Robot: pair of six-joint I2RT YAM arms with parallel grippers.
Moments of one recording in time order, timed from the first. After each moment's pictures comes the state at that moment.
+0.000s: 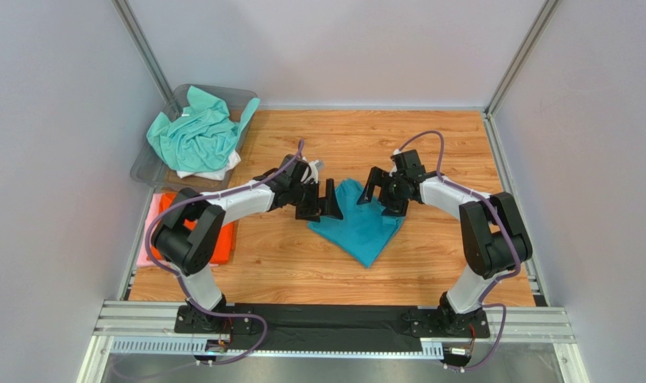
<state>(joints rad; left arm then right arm) -0.59 1.72 1.03 -0.18 0.48 -0.59 0.31 1.70 0.97 -0.30 -0.33 0.62</state>
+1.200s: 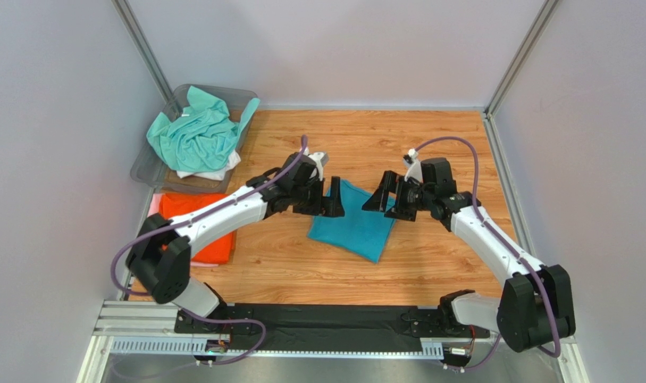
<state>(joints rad) -0.73 1.49 1.07 -0.39 0.17 -0.56 0.28 1.22 0.82 -0.36 -0.55 0.55</state>
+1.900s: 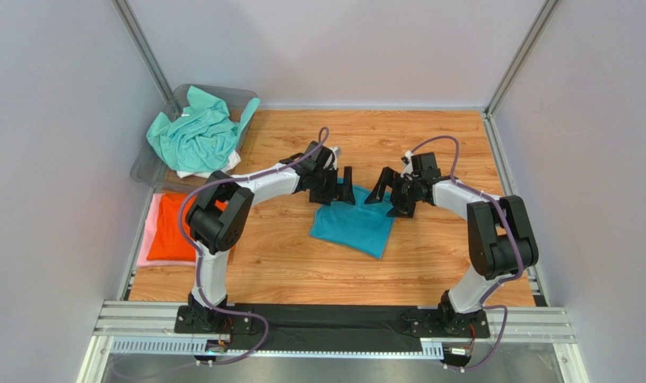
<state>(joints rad) -0.64 2.00 1.37 -0.29 0.30 -0.54 0.19 1.66 0.89 -0.25 -0.50 0.57</state>
